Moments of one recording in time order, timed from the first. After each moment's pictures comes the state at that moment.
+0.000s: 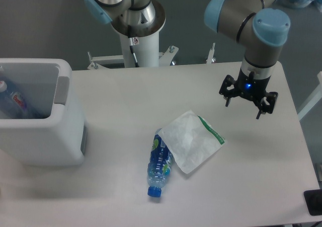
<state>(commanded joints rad) 2.79 -1.87 -1.64 -1.07 1.46 1.30</state>
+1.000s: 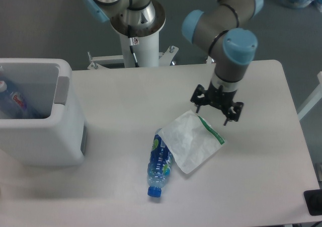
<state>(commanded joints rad) 2.65 -1.81 -1.90 -0.99 1.44 1.19</state>
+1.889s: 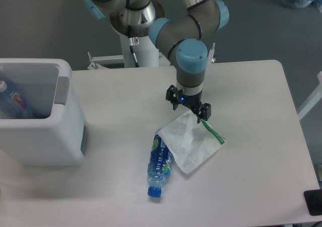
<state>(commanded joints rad) 2.59 -1.83 -2.04 -0.74 1.58 1.18</state>
